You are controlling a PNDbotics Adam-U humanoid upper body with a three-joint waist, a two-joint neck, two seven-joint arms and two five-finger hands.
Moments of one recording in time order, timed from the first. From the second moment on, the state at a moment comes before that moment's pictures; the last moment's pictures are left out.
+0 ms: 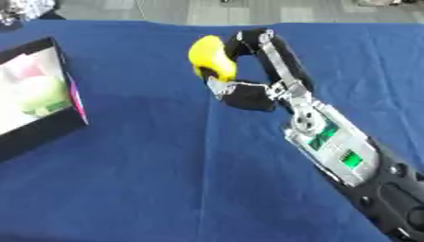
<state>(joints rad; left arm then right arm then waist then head) -0.90 0.71 -0.48 -1.99 -0.16 0.72 -0.41 -0.48 -0.58 0.47 -1.97 -0.01 0.23 -0.31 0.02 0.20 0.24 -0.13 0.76</state>
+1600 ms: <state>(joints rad) -0.95 0.57 -0.63 -1.99 -0.35 0.74 -0.47 -0.55 -0.54 0.55 -1.95 0.15 0.21 -0.26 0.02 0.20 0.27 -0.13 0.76</state>
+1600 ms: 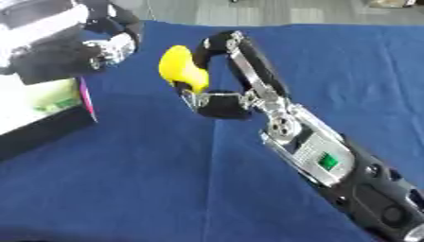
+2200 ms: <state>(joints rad) -0.95 0.54 -0.65 -1.95 -0.48 0.68 -0.54 -0.56 -0.53 0.56 -1.94 0.18 0.22 -0.24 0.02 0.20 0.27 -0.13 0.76</state>
